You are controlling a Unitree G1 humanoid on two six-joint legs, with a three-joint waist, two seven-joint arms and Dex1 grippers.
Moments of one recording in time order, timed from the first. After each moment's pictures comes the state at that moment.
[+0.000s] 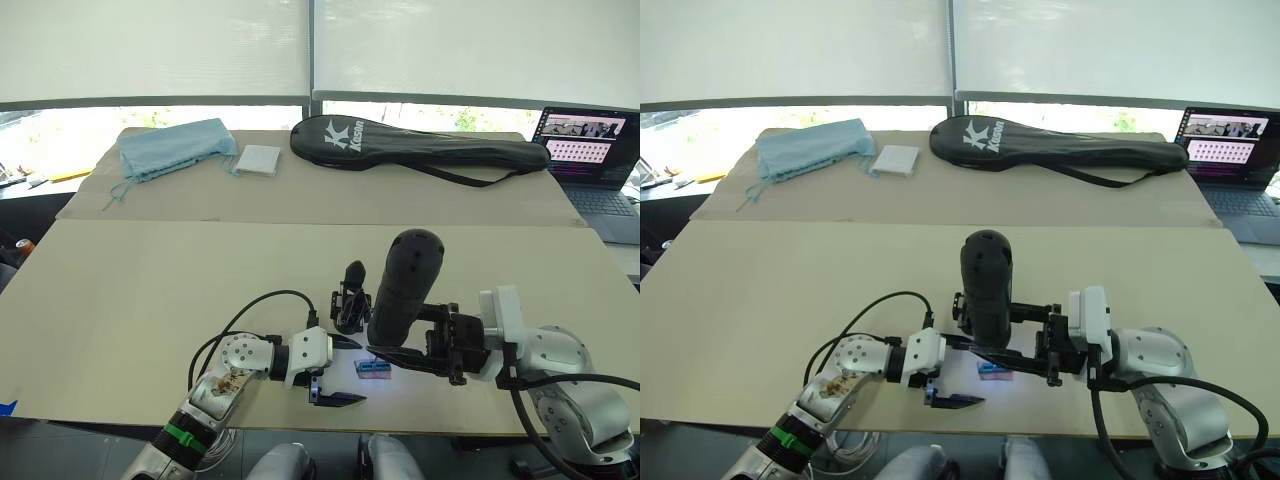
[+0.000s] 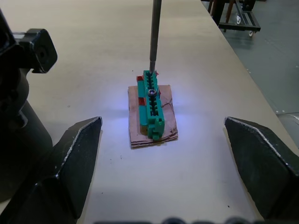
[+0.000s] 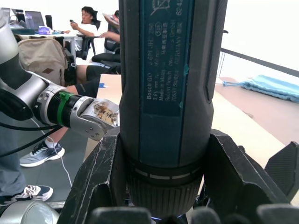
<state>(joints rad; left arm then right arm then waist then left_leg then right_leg) -0.23 0.37 -0.42 0.01 -0.11 0.01 -1.12 -0.03 -0.61 -0.05 -0.56 0.64 0.22 1.08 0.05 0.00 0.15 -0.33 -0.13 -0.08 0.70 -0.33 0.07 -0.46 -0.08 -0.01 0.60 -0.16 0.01</state>
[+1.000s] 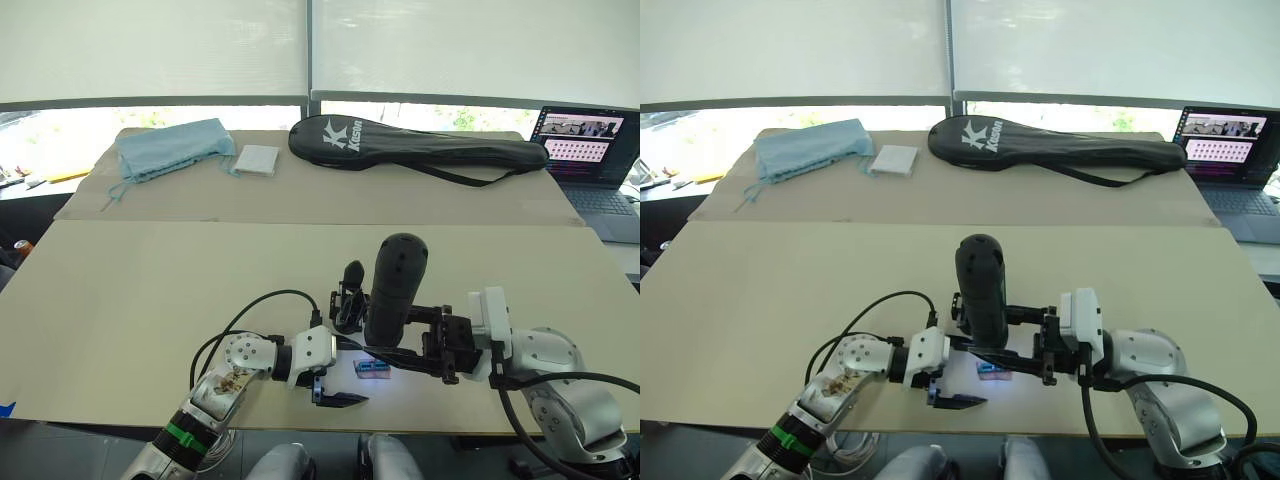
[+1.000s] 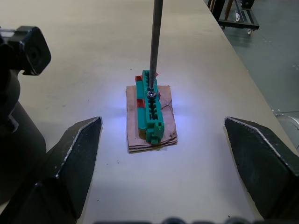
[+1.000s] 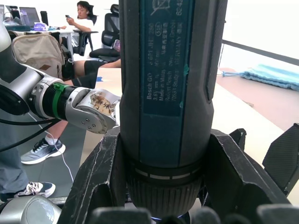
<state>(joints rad) -0.23 0.37 -0.43 -0.02 -0.11 0.07 -1.11 -0.03 -0.61 -0.02 -0.53 0.61 0.22 1.08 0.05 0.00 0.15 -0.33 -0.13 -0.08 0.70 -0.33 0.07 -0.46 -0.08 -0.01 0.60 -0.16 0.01</state>
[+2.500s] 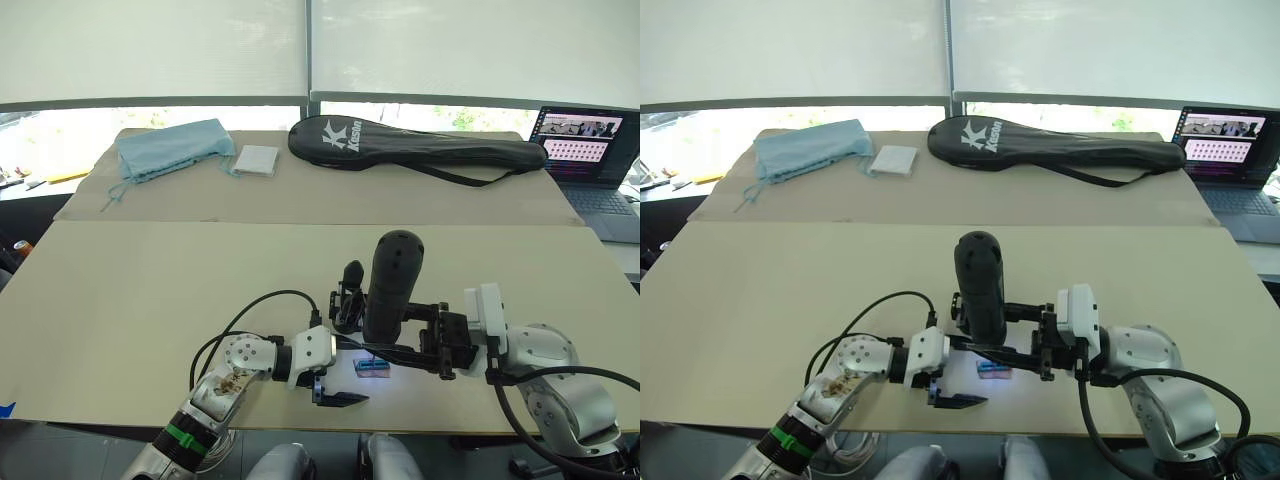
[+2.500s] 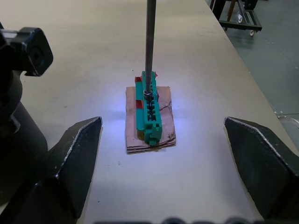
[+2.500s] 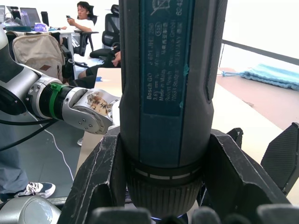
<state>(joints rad) -0.23 0.37 -0.44 -0.02 -0.11 0.07 -1.09 -0.06 -0.60 -0.01 -0.51 0.60 0.22 1.09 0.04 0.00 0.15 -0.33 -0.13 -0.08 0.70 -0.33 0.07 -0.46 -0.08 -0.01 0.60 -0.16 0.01</state>
